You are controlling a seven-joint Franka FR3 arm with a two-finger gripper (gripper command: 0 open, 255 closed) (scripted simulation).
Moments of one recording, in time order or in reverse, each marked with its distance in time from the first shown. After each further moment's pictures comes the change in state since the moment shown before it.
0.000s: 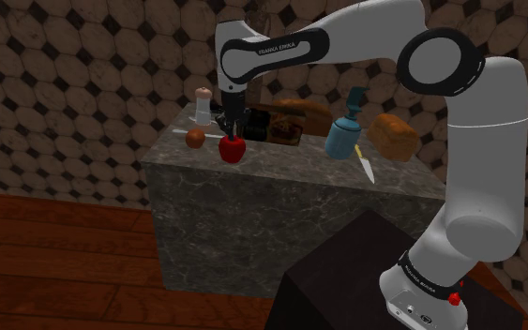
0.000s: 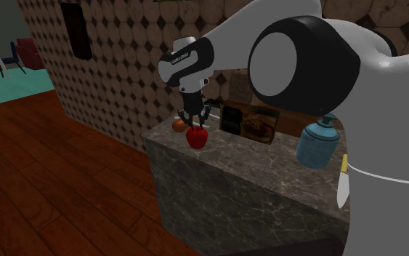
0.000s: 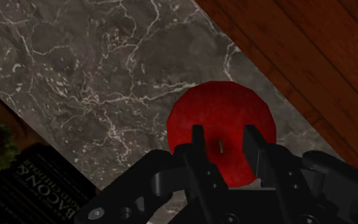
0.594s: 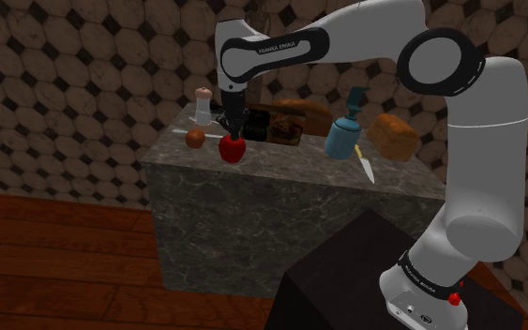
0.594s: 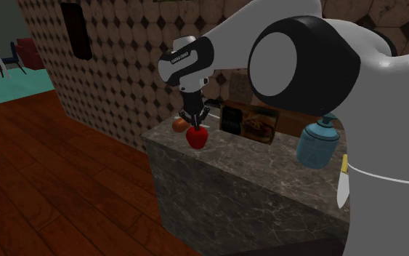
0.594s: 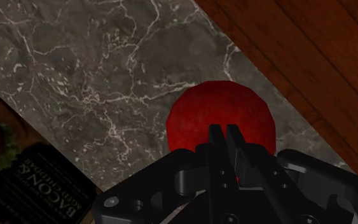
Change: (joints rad) arm 0.001 0.000 0.000 0.005 0.000 -0.005 0.000
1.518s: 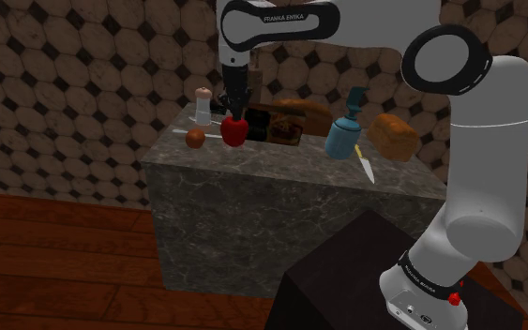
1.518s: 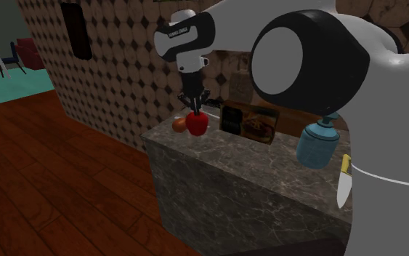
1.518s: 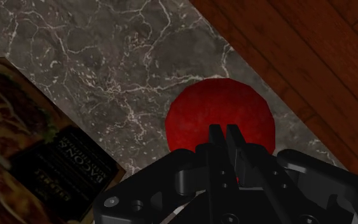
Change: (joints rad) arm 0.007 -0.024 0.005 0.147 0.010 -0.169 -0.020
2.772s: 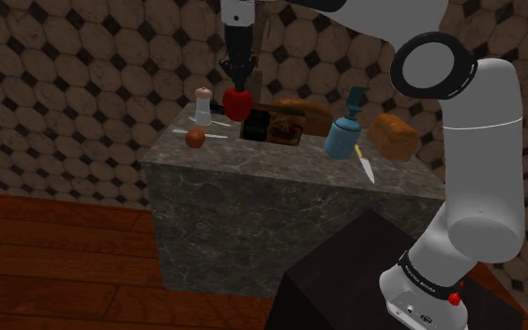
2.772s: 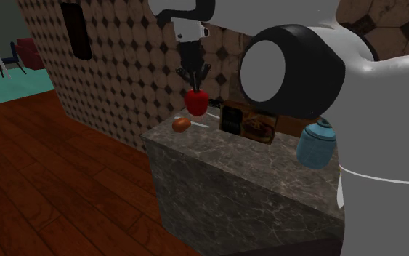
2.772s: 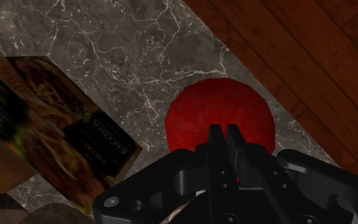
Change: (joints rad) arm 0.036 0.063 -0.002 0.353 -0.011 -0.289 -0.027
